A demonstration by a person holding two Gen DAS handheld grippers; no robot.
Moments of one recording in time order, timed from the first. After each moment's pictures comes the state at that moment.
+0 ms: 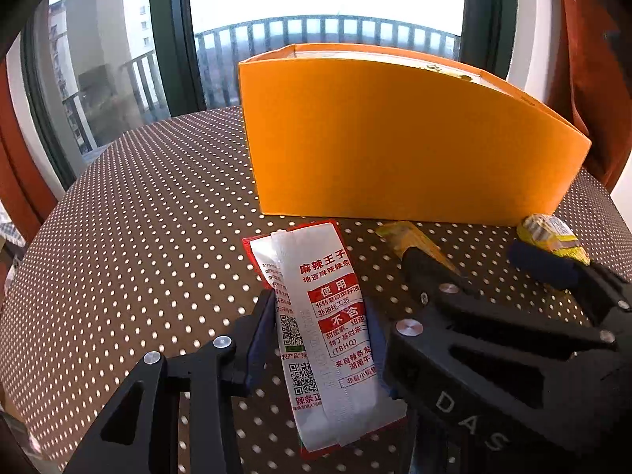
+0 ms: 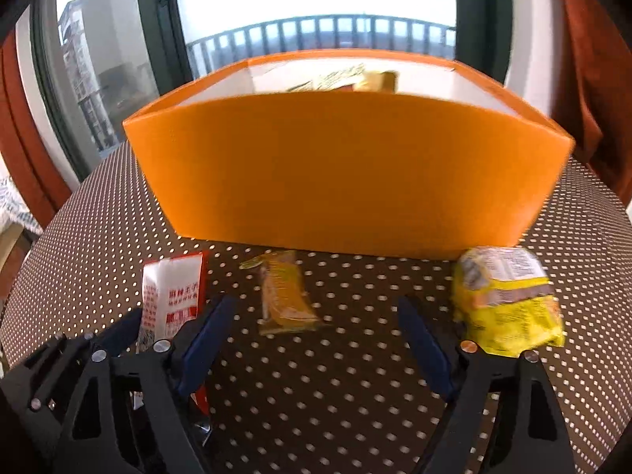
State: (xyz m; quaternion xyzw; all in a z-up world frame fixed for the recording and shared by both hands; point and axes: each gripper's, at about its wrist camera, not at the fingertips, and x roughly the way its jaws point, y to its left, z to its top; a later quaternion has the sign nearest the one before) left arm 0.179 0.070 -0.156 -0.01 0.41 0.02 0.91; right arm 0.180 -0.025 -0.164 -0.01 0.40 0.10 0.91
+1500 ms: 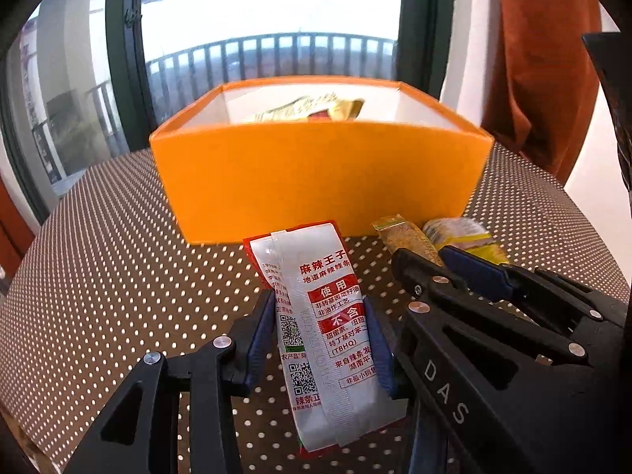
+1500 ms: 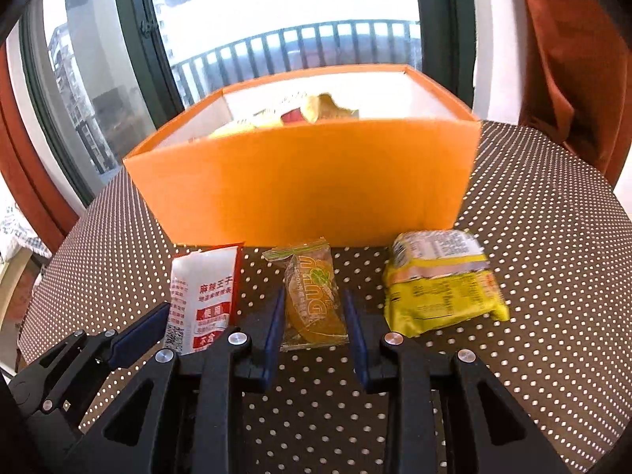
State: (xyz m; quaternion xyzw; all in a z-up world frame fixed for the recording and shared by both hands) left arm 0.150 -0.008 -0.116 0.01 0.38 -0.05 0.93; right arm 0.145 -0.088 -0.128 0.04 0.37 0.08 0.92
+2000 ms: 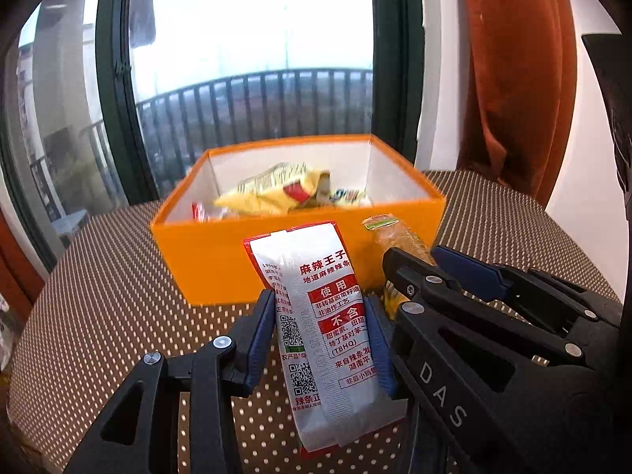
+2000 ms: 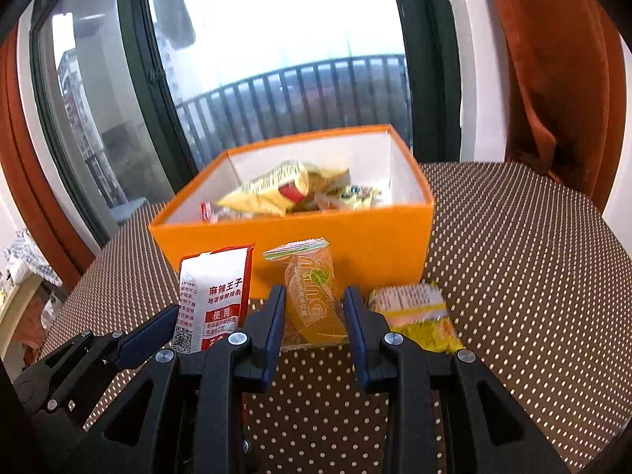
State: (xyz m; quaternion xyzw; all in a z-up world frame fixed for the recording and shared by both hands) left arm 0.142 -0.028 -0.061 0.03 0.31 -0.06 0.95; right arm 0.133 -0.109 -0.068 0.06 0.30 0.09 0.95
